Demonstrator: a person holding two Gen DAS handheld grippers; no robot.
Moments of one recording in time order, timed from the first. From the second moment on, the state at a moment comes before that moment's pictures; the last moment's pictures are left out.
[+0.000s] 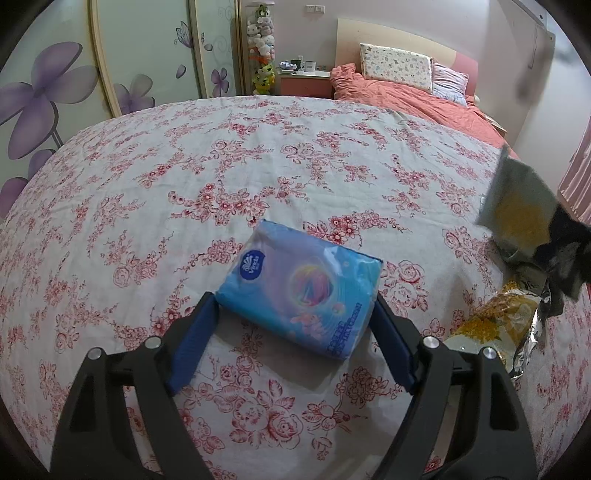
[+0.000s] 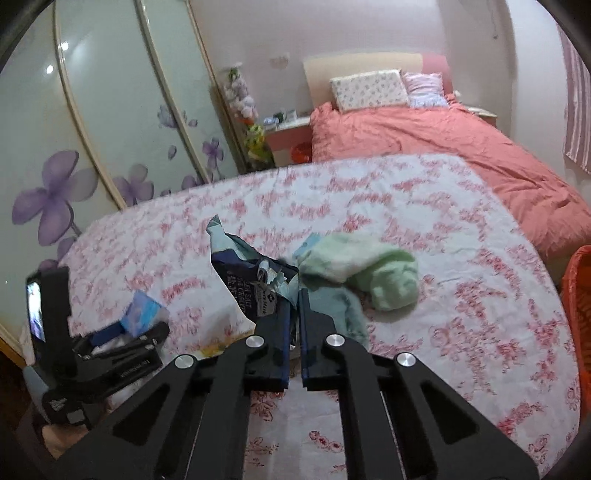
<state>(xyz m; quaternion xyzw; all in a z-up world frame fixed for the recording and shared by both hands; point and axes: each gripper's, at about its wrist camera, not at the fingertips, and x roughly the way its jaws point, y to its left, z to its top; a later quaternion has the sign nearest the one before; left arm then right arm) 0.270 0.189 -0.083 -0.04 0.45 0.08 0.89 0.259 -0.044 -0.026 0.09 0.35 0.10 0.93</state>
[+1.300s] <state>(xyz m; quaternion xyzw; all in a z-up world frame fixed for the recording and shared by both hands) 0.250 0.144 -0.025 -0.03 0.38 0.02 0.92 0.201 -0.174 -0.022 0.18 0.29 -0.10 0.93</state>
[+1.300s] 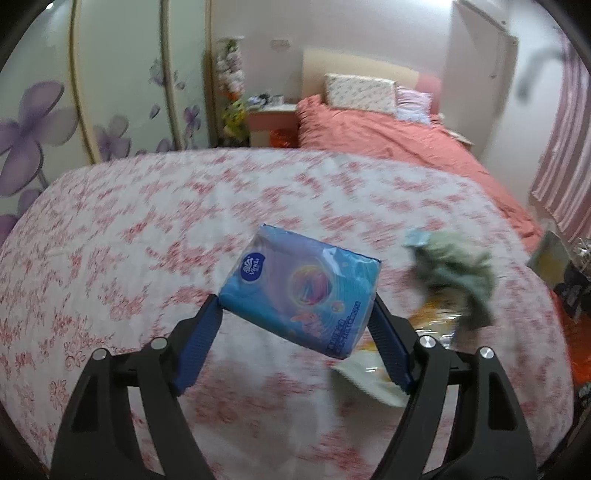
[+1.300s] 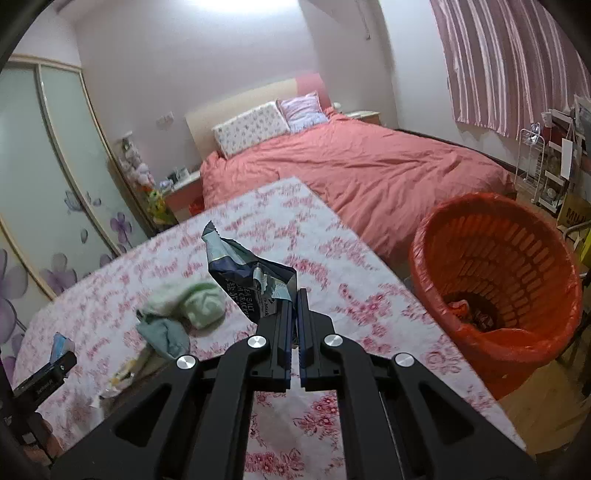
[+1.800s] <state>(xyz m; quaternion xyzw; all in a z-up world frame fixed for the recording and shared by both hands) 0.208 -0.006 0.034 -0.01 0.33 -0.16 0.93 0.135 -0.244 0.019 0.22 0.18 -0.18 0.94</state>
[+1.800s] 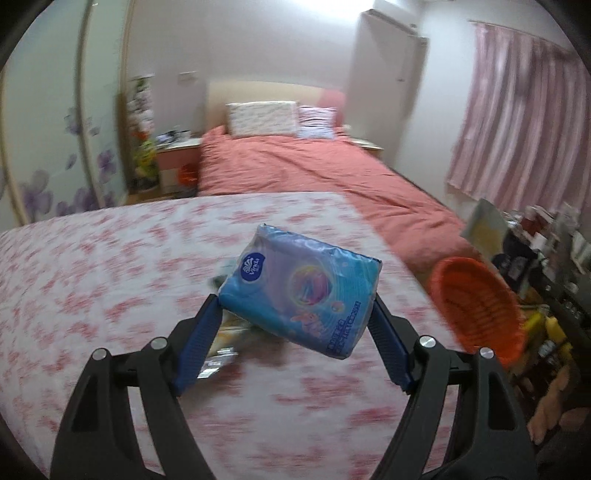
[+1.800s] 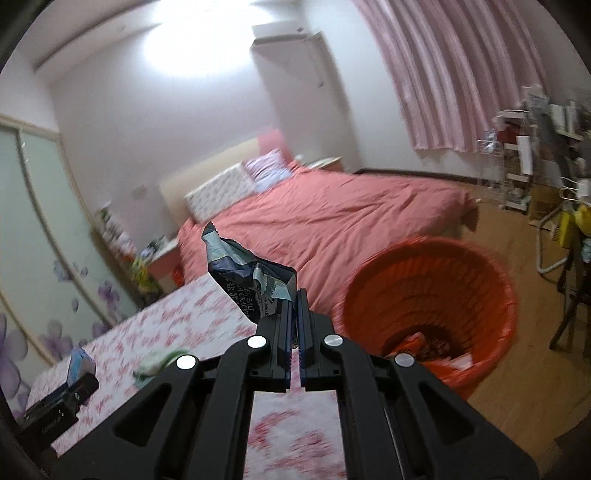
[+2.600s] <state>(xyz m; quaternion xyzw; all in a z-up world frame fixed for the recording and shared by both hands) 0.227 -0.284 -0.024 0.09 0.37 -0.35 0.86 0.117 -0.389 -0.026 0.31 0.17 -0.29 0.89</state>
